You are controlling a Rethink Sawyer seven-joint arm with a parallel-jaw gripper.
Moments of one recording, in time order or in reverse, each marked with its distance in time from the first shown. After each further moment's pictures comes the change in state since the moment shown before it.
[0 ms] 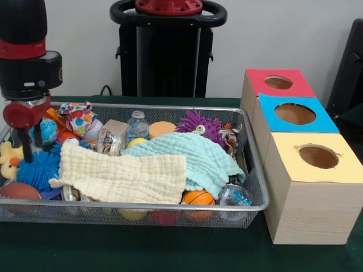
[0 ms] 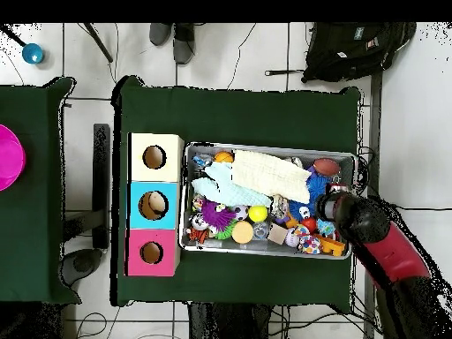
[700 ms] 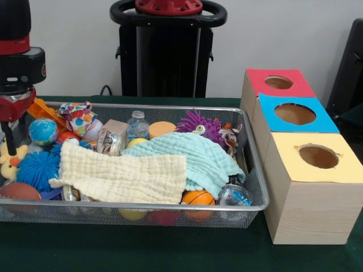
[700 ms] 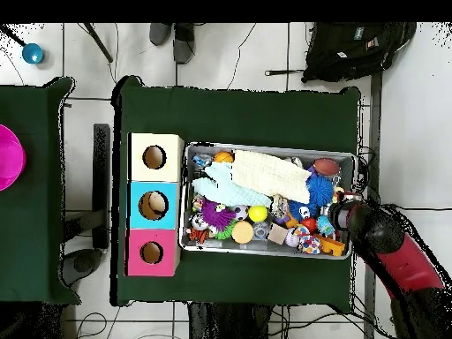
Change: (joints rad) arm -0.065 -0.002 0.000 -0.001 -0.052 0.000 0.000
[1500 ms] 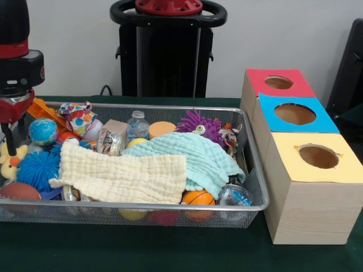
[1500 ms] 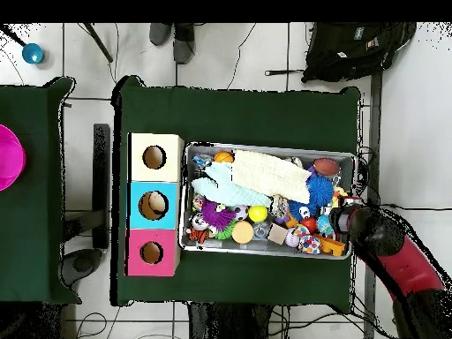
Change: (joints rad) arm -0.016 0.020 0.000 -0.009 -0.038 0.000 0.000
